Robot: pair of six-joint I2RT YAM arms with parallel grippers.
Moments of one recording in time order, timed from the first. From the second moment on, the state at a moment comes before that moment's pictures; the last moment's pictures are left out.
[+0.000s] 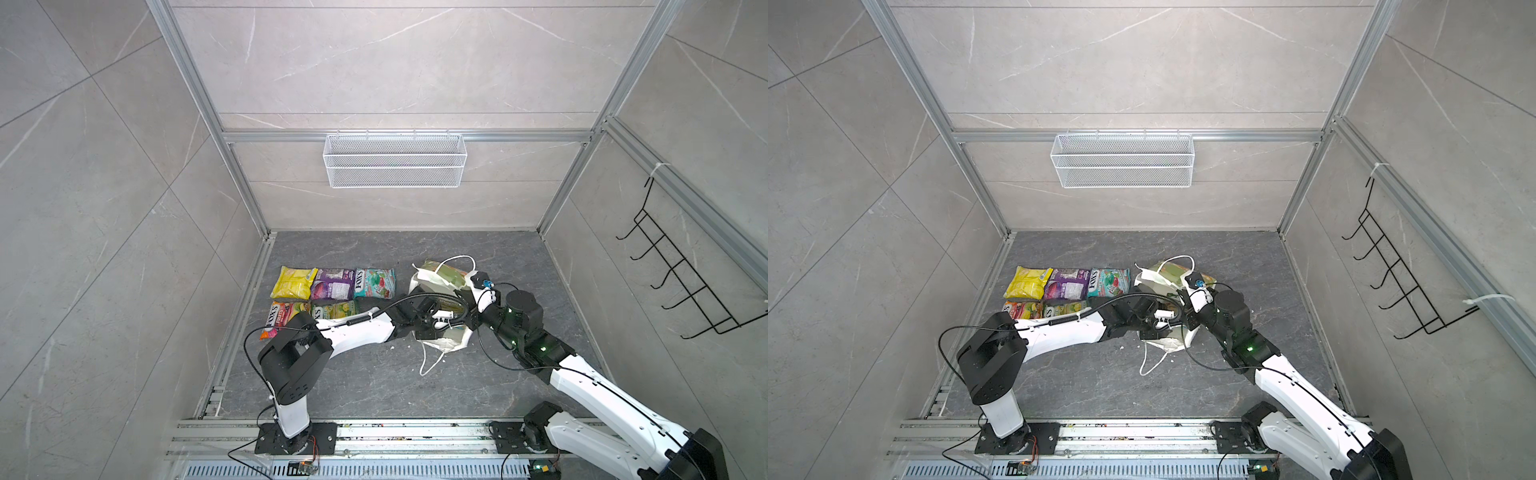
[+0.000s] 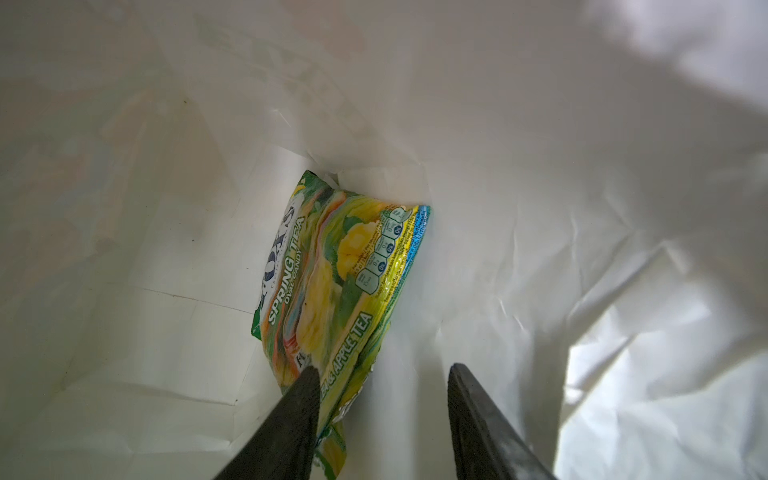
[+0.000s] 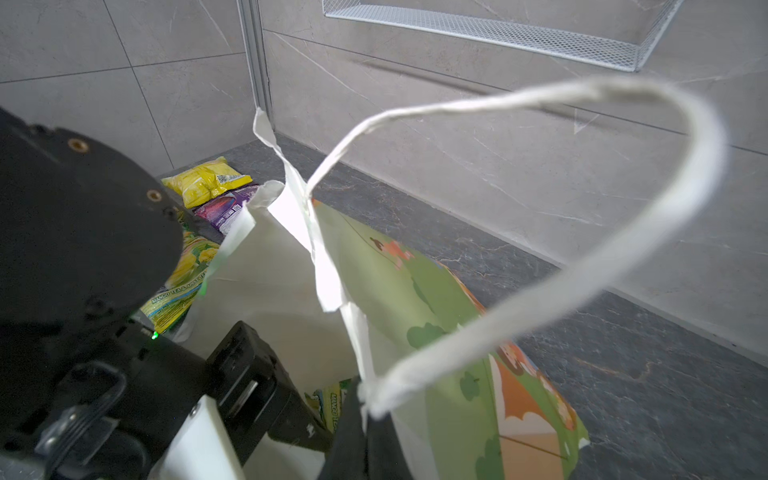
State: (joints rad) left arm -0.95 1.78 1.14 -0.12 0.14 0.76; right arm 0.52 0.93 0.62 0.06 -0.09 -0.12
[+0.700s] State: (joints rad) left arm -0.97 1.90 1.16 0.00 0.06 0.81; right arm 0.52 0.93 0.62 0.07 -0.12 -0.11
